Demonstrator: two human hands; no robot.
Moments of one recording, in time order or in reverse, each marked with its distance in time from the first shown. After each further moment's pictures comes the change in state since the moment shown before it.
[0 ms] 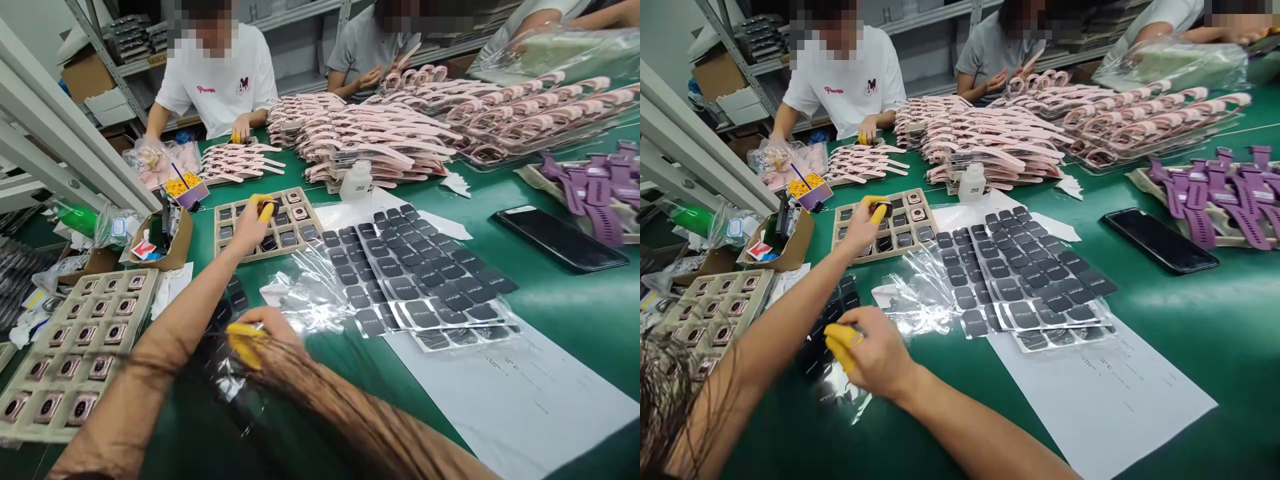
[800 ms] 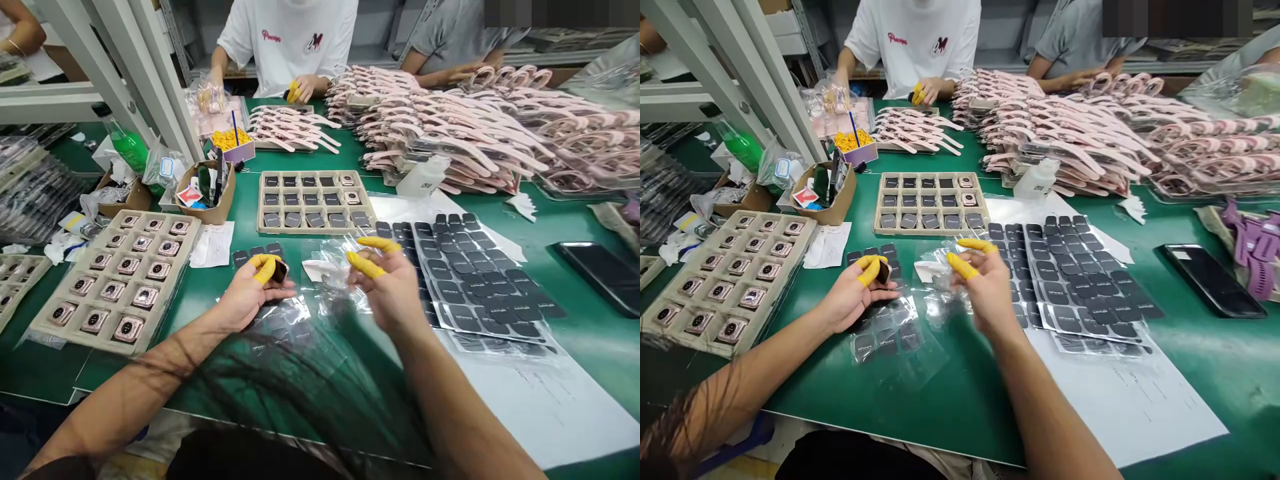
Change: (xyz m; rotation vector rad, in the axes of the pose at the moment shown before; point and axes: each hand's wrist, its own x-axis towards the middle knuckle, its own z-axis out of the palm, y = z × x) left_hand -0.221 -0.002 -0.048 -1.290 0.061 -0.685; right_hand 0.031 0.016 -0.076 0.522 0.272 0.772
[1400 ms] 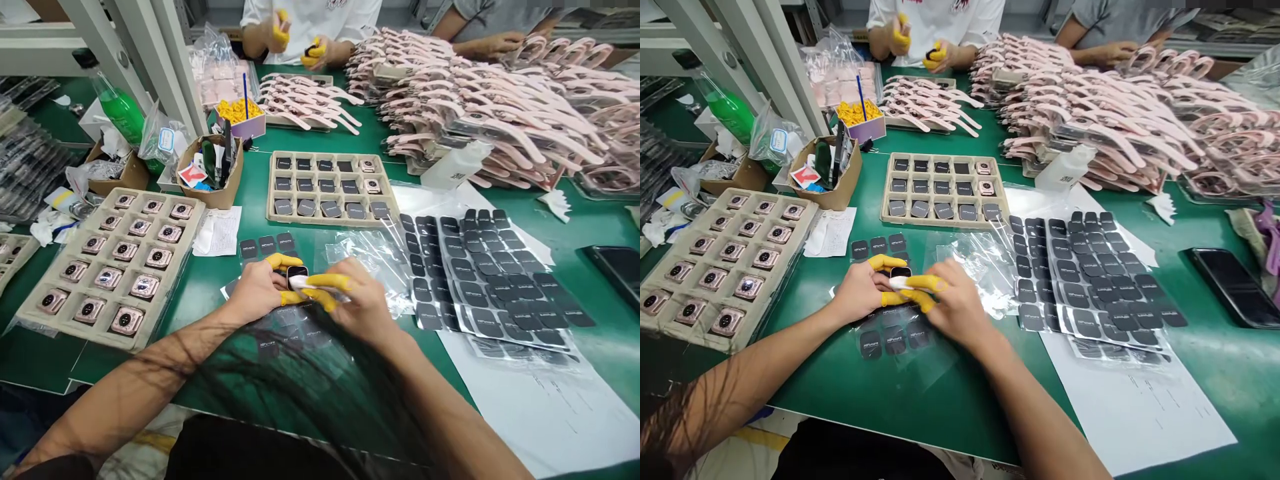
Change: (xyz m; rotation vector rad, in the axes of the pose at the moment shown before) left_hand 0.013 -0.012 -0.026 0.560 -0.109 0.094; right_hand -0.005 0.040 0.029 -0.731 -0.356 -0.880
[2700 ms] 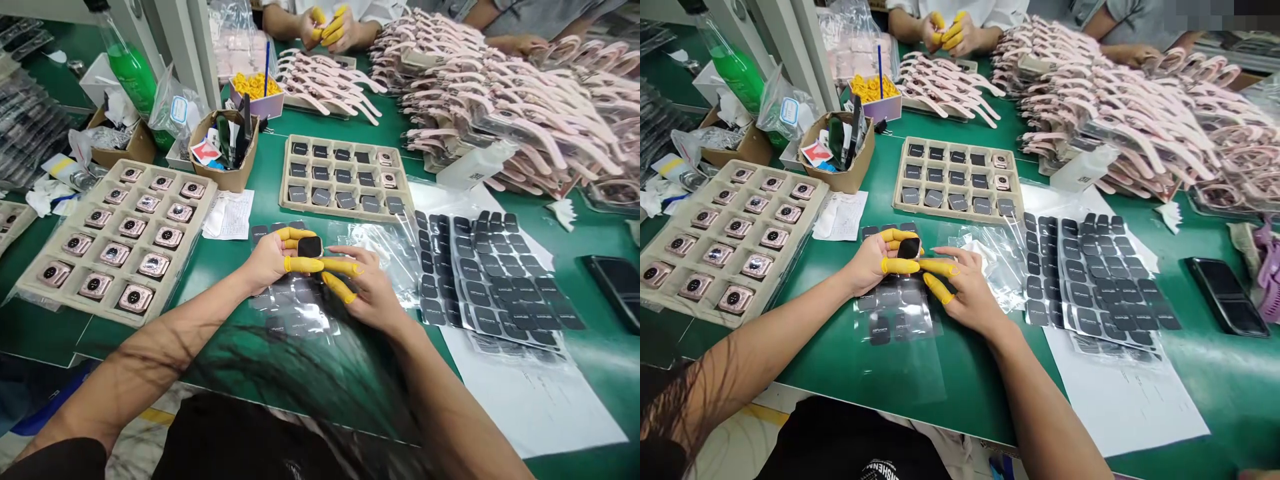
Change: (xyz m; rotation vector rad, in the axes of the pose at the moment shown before) left_hand 0.023 -0.002 -0.005 -0.512 -0.071 0.025; right_hand -0.008 -0.004 -0.003 -0.019 -0.251 0.038
